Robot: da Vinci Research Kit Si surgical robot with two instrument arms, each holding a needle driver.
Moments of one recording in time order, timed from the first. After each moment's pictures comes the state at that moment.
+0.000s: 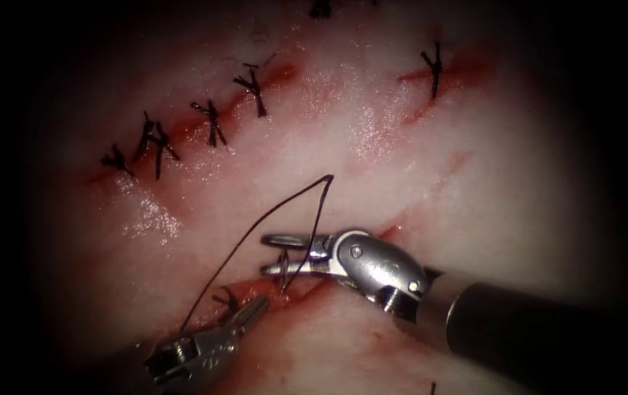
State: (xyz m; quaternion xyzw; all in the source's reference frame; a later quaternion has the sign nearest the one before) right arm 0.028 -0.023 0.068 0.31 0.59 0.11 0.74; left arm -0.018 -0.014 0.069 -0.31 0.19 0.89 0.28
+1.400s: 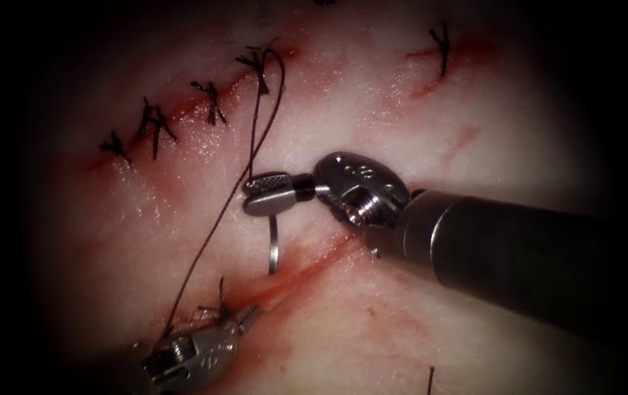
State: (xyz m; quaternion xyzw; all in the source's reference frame) right arm 0.031 -0.014 0.065 0.47 0.59 0.36 0.55; left arm -0.018 -0.015 0.068 -0.31 0.19 0.89 0.28
